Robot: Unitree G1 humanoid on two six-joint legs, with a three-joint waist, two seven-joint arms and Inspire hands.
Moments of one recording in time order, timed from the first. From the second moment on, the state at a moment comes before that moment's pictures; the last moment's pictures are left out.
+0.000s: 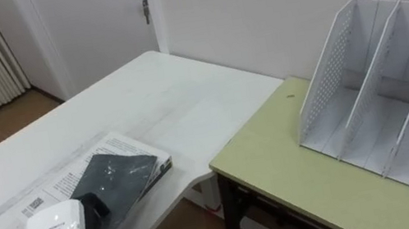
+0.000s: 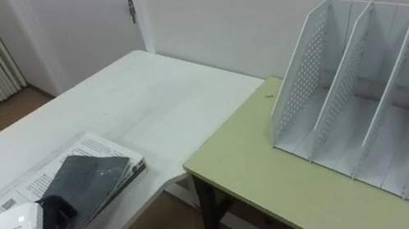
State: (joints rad) left arm 0.25 0.31 -0.16 0.02 1.00 0.23 0.41; right arm 0.15 -0.29 0.17 1.23 -0.13 0.24 0.16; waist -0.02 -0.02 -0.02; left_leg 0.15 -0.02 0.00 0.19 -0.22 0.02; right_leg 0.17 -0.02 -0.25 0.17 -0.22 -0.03
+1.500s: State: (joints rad) left arm 0.20 0.30 -0.04 -0.10 -0.80 0.03 -0.44; right arm 0.19 -0.27 0.09 0.29 0.15 0.03 0.52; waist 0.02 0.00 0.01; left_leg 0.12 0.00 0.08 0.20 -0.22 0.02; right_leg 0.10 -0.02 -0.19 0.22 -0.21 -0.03
